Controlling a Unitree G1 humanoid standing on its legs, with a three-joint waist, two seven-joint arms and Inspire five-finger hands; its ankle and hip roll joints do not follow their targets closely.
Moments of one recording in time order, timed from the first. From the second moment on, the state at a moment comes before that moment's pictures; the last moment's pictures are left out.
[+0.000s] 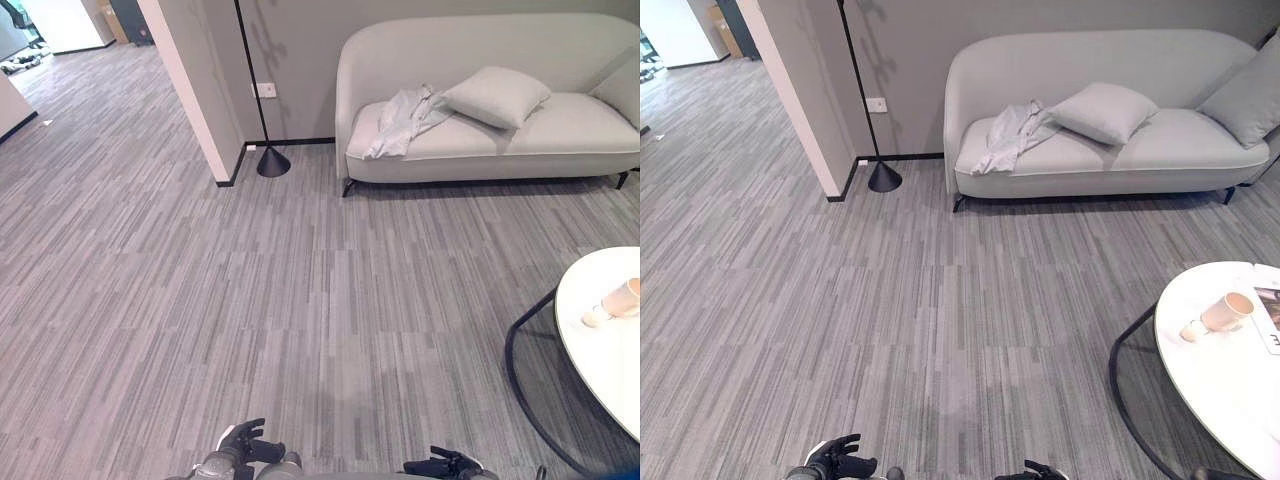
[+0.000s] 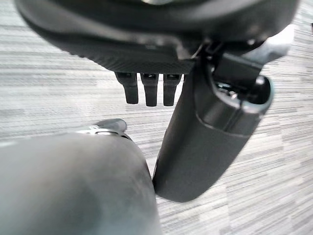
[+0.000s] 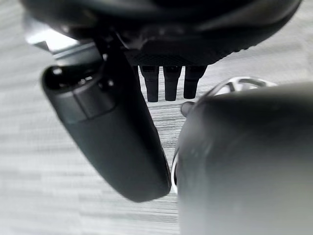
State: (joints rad) left arm -0.07 0.16 -0.30 1.33 -0.26 -0.12 0.00; right arm -0.09 -0.21 0.32 1.39 0.36 -0.03 0.00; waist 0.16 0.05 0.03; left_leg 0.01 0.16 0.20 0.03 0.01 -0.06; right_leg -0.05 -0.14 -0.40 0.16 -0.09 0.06
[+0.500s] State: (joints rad) left arm -0.04 0.15 -0.27 1.35 -0.26 -0.12 0.00; right arm -0.05 -0.21 0.30 1.40 0.31 -0.03 0.02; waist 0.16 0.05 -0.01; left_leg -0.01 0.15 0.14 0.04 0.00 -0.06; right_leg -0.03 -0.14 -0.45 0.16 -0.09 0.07
